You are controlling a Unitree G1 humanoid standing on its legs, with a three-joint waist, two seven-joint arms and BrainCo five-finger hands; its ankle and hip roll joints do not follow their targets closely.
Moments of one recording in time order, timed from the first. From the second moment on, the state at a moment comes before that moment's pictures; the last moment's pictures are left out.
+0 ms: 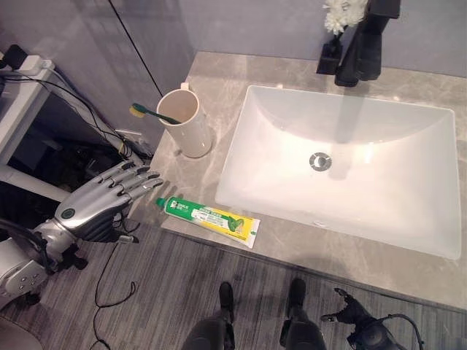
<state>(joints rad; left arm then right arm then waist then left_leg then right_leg) 0.37 1.36 0.19 -0.25 0.41 -0.44 0.29 0.03 -0.48 0.29 0.93 -0.21 -0.11 -0.13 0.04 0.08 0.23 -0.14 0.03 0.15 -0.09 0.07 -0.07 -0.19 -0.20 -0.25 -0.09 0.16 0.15</state>
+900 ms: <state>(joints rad) 0.27 1.20 0.02 -0.13 0.35 -0.41 0.26 0.04 -0.45 0.30 0.98 -0.19 -0.10 -0.15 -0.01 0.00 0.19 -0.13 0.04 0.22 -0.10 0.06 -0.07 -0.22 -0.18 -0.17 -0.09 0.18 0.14</state>
